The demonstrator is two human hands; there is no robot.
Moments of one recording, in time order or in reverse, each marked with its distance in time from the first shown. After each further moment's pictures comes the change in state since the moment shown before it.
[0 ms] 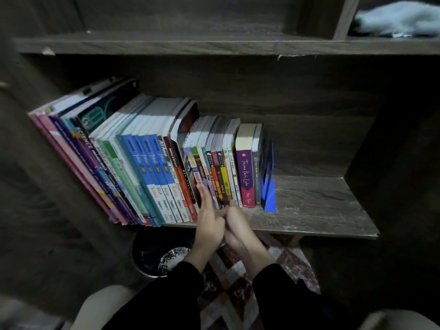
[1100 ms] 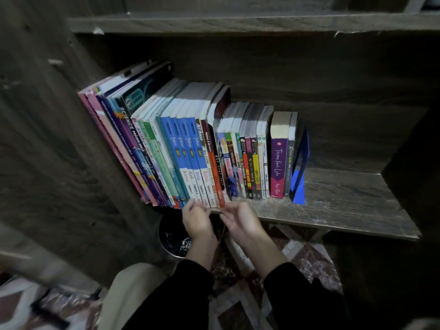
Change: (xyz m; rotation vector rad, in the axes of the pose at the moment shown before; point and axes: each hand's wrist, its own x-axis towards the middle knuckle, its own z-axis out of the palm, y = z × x) left_hand 0.002 -0.045 -0.035 -0.973 0.677 -0.616; right_hand -0.005 0.033 0.032 0.108 0.012 0.180
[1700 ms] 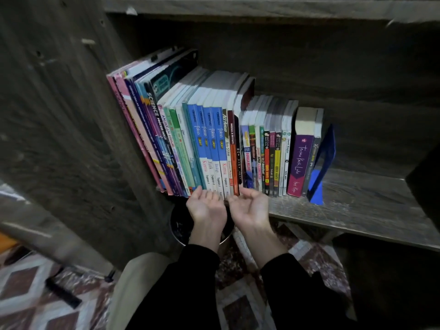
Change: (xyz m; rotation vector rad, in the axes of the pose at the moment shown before) left_hand 0.006 0.036 -0.007 -0.604 -0.154 -0.387; right_hand -0.018 -0.004 0.035 0.545 0.014 0.006
